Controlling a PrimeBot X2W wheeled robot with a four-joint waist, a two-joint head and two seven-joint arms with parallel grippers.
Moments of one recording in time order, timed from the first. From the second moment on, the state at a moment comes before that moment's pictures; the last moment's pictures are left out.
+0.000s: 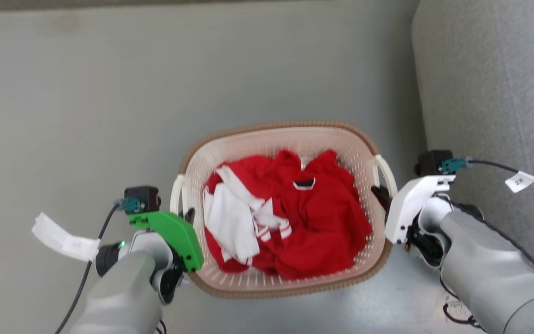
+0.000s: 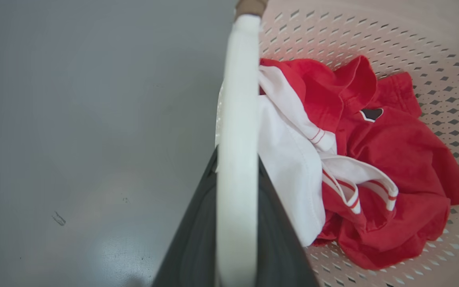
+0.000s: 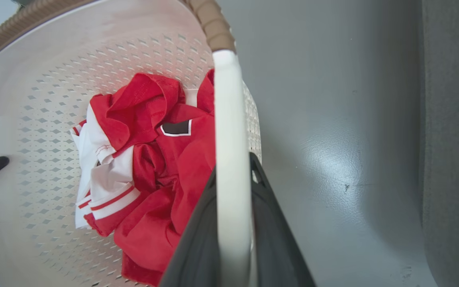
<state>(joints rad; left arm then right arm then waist) -0.64 0.02 -0.82 1.07 -1.00 -0.08 -0.10 -0.64 -0.18 0.89 1.01 1.01 0.12 0.00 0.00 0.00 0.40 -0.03</state>
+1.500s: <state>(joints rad) -0.49 0.02 -0.89 1.11 -1.13 -0.10 0.03 -0.53 -0.14 0.97 1.08 1.07 0.12 0.13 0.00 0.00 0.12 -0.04</state>
